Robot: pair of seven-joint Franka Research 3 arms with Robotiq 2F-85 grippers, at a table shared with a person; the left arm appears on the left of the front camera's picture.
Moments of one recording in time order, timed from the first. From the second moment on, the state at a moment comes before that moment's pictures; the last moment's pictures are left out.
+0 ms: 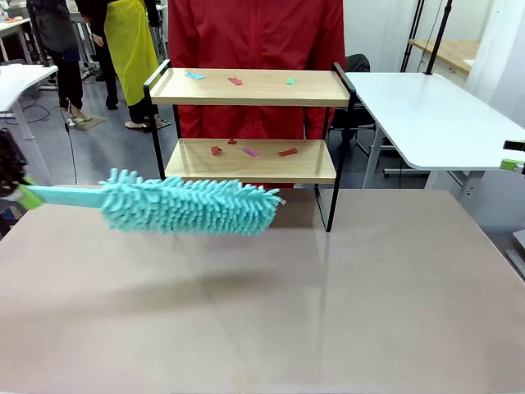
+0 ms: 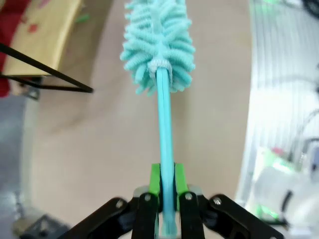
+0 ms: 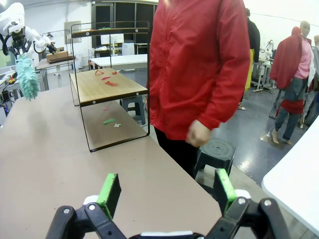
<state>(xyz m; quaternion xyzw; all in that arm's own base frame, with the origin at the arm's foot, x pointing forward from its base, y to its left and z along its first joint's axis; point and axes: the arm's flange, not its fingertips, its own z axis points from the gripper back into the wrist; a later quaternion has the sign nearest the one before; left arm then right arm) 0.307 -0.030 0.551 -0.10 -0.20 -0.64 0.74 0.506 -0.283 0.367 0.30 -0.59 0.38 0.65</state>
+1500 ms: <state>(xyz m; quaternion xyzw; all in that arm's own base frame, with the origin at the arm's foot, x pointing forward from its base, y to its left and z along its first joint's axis) 0.314 -0.191 0.496 -0.10 -0.17 -0.49 0.85 0.506 -0.283 0.367 0.30 -0.59 0.38 0.65</state>
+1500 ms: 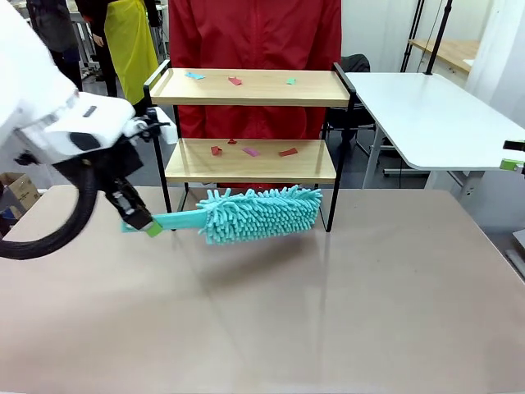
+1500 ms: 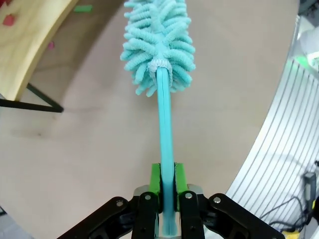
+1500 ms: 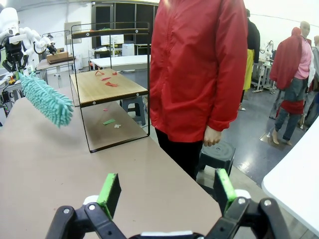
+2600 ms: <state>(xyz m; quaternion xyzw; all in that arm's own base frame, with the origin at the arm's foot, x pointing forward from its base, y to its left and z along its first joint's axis) 0.330 -0.312 0.435 -0.14 -0.20 -0.25 0.94 0.506 -0.283 0.367 0.30 -0.59 0.38 0.65</state>
